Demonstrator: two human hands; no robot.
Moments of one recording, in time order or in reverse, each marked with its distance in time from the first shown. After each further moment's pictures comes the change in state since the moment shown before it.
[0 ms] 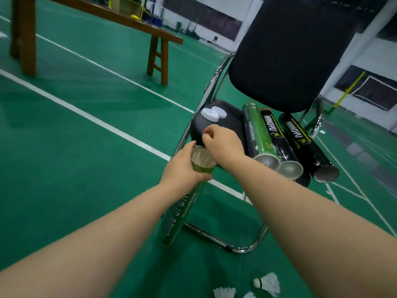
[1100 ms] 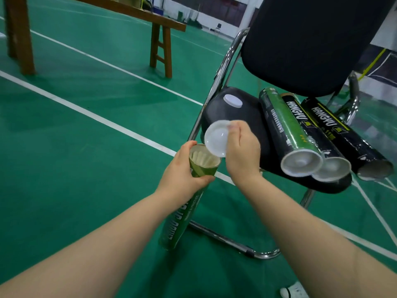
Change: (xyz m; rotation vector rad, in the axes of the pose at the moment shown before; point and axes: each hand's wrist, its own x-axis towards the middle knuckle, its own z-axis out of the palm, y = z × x) left_hand 0.026 -0.057 0.013 -0.068 0.004 0.043; right_hand -0.007 0.019 0.053 0.558 0.386 0.089
